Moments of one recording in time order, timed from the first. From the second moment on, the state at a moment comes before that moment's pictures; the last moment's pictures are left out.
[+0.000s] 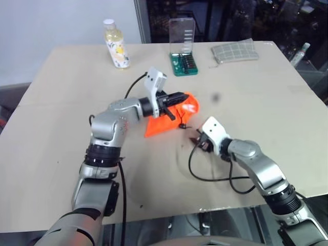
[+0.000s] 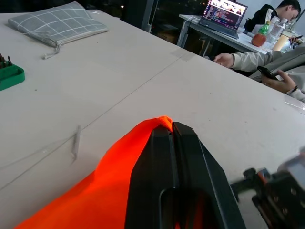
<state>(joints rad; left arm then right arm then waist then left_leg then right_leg) -0.74 0.39 -0.02 0.05 -0.48 0.74 -0.78 -0.36 -0.36 0.35 -0.28 0.08 0.65 0.49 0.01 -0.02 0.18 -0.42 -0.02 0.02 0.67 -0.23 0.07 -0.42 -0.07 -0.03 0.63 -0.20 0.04</state>
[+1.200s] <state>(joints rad) -0.74 0.43 -0.04 0.03 -0.57 0.77 -0.90 -0.29 -0.55 0.05 -0.61 0.24 0.78 0.59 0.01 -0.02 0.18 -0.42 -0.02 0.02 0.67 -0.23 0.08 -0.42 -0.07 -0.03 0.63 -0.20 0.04</state>
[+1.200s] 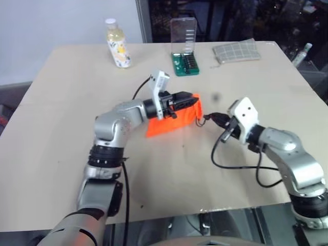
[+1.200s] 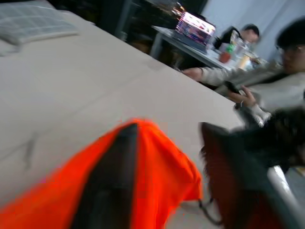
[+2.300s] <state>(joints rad) -0.85 0.29 -0.29 0.23 -0.28 0.36 -1.18 -0.33 -0.68 0.05 -0.79 0.26 0.96 0.52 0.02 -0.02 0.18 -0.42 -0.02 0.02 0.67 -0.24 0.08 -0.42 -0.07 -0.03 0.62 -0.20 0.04</state>
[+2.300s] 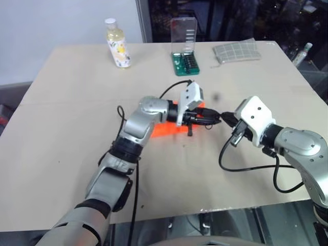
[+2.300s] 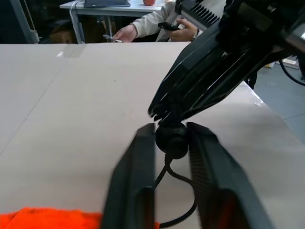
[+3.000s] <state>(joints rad) -0.92 0.25 -0.25 0.50 -0.18 0.21 -1.08 -0.62 -0.68 -0.25 -0.48 0.17 0.95 0.26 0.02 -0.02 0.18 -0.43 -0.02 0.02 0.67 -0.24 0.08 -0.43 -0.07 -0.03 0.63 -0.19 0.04</state>
